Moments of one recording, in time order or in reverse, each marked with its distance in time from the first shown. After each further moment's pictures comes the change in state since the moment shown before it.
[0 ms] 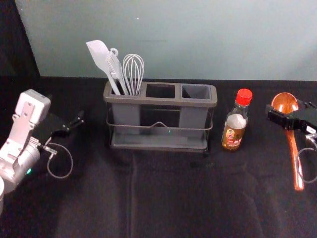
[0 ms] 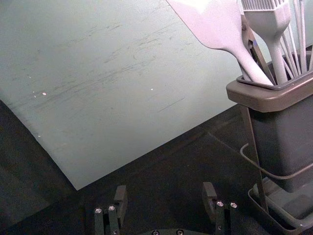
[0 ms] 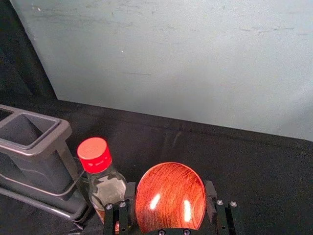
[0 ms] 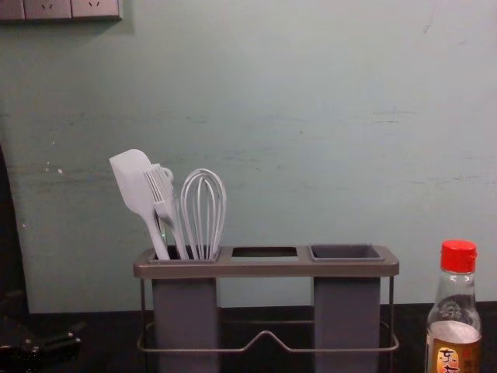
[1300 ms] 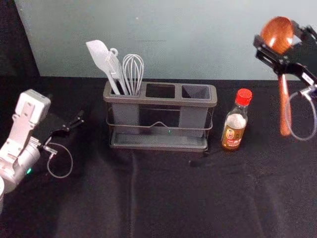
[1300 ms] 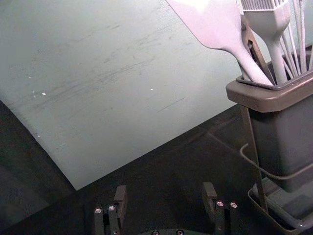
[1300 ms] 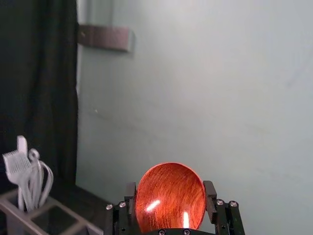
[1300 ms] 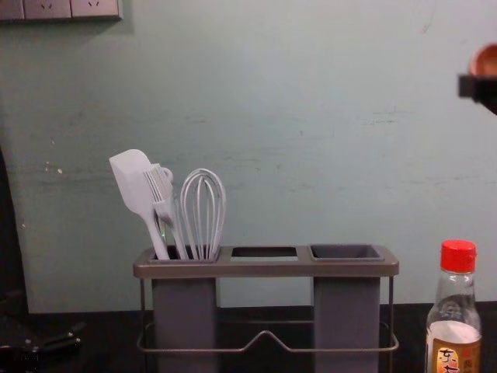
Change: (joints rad) left arm 0.000 0.000 0.000 0.000 0.000 0.000 0.000; right arm 0.051 0.018 -0.061 -0.163 -0.060 -0.299 0.015
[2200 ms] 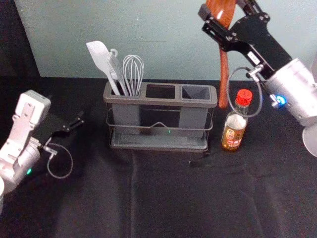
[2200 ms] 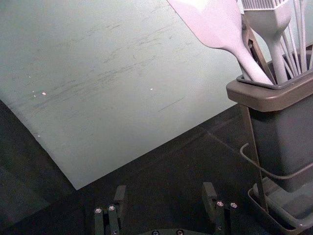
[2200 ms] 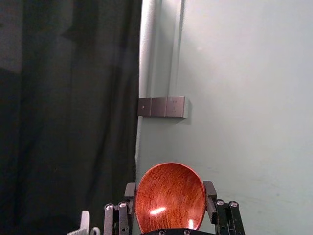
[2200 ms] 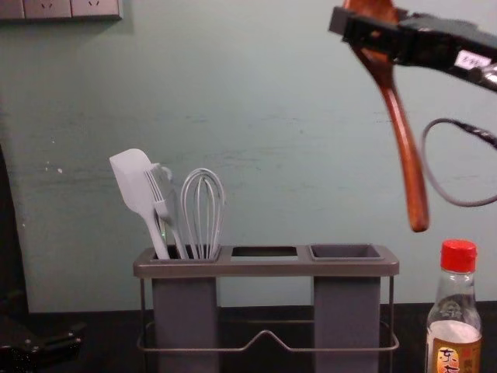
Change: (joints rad) left arm 0.000 0.000 0.000 0.000 0.000 0.000 0.000; right arm 0.218 -0.146 -0.184 0.301 0.103 -0.381 0.162
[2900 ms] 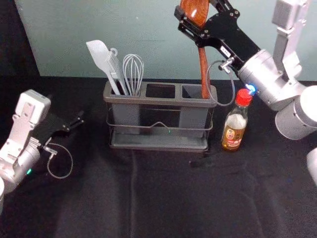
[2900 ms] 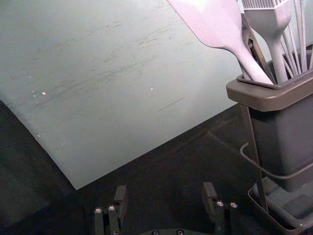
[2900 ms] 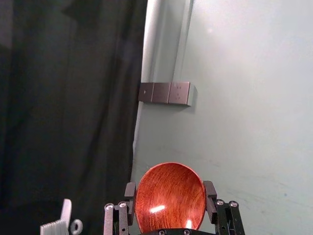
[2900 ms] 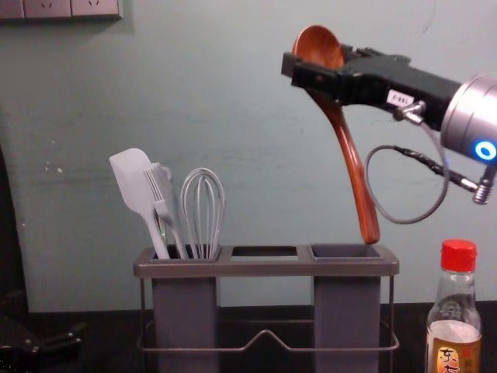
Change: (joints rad) left arm 0.000 0.000 0.000 0.000 0.000 0.000 0.000; right arm 0.173 -0.056 -0.105 0.257 -0.073 -0.083 -0.001
